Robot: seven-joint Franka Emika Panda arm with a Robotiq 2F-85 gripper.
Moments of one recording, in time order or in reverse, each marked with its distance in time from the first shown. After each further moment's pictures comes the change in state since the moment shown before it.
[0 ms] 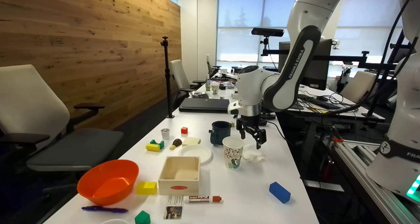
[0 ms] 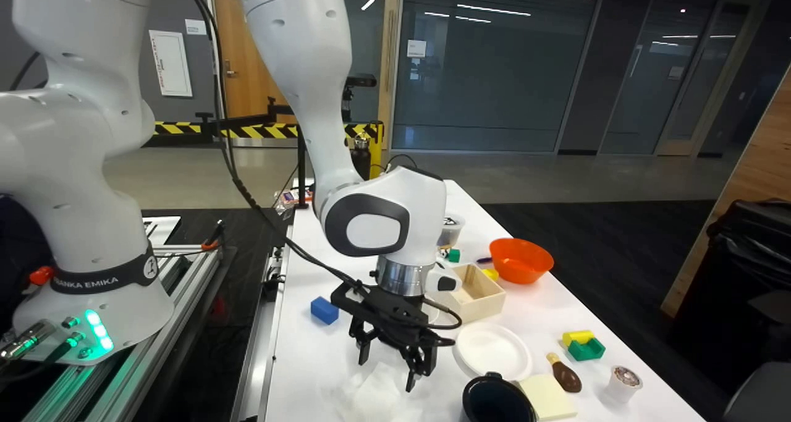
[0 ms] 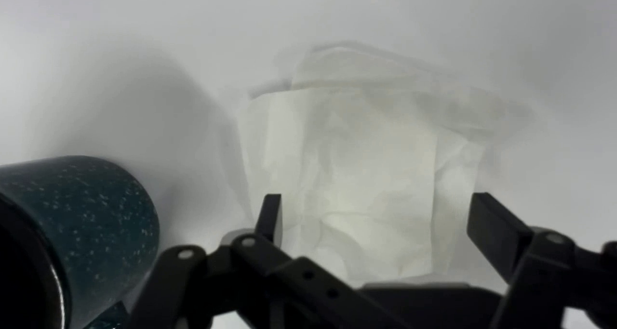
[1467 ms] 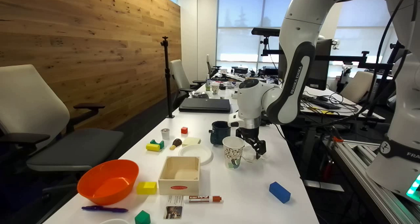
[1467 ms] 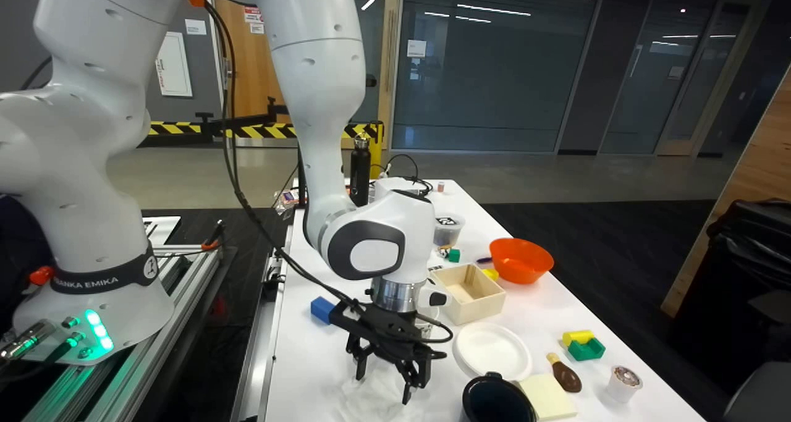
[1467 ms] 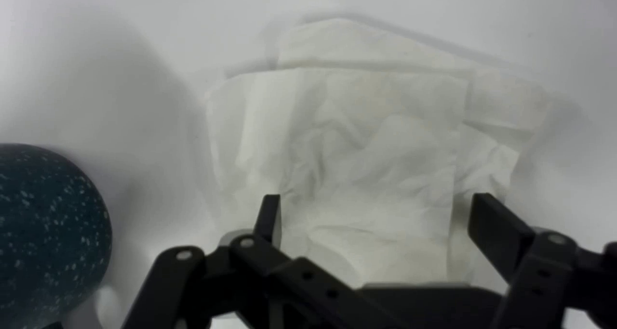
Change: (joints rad) arm 0.083 0.125 -0.068 0.025 -0.109 0.104 0.116
